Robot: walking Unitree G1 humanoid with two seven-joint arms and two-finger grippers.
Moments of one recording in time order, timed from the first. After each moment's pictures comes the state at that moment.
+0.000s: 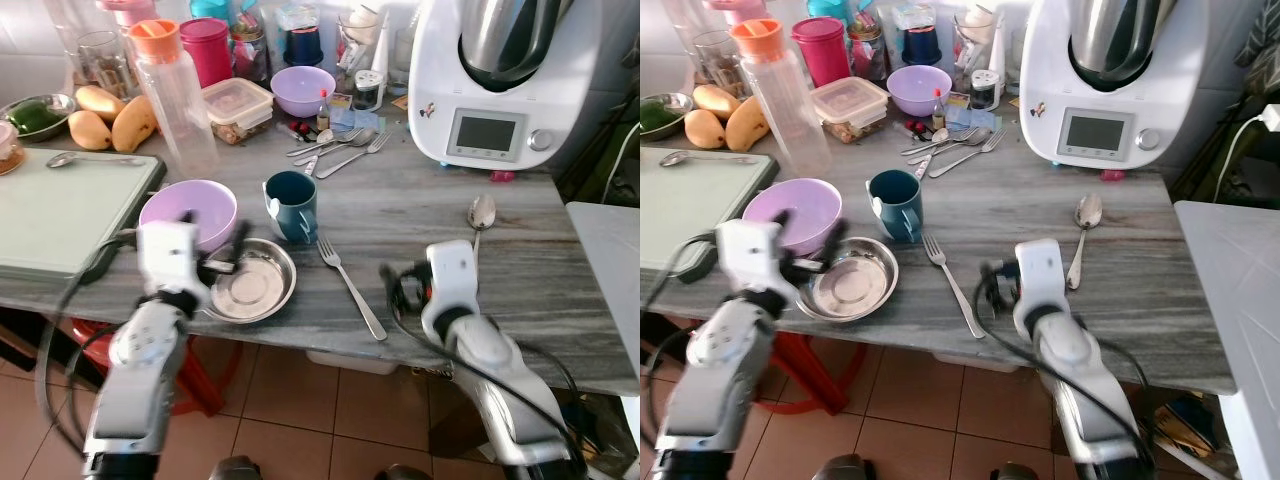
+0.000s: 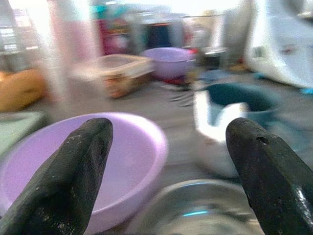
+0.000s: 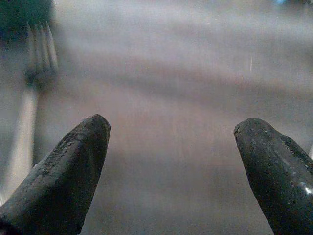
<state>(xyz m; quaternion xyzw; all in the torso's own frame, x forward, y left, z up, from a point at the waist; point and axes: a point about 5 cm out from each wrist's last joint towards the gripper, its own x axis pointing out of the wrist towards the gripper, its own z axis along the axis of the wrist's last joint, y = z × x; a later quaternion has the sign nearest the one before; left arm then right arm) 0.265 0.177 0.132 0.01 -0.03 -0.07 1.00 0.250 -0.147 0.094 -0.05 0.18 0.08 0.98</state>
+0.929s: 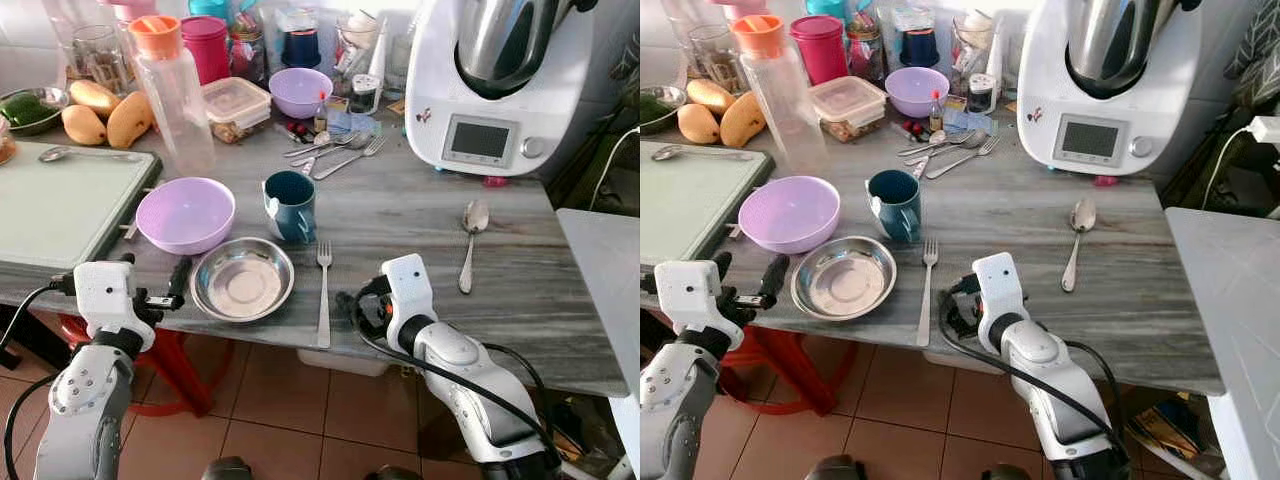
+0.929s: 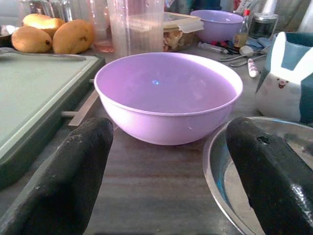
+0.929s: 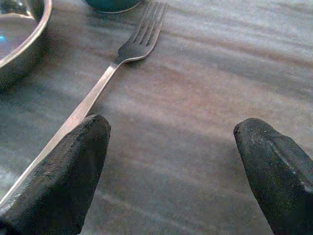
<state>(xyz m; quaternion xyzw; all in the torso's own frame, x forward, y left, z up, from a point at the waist) 0.231 0.221 0.106 0.00 0.03 -0.03 1.00 0.249 -0.104 0.094 -0.02 0.23 0.20 0.95</state>
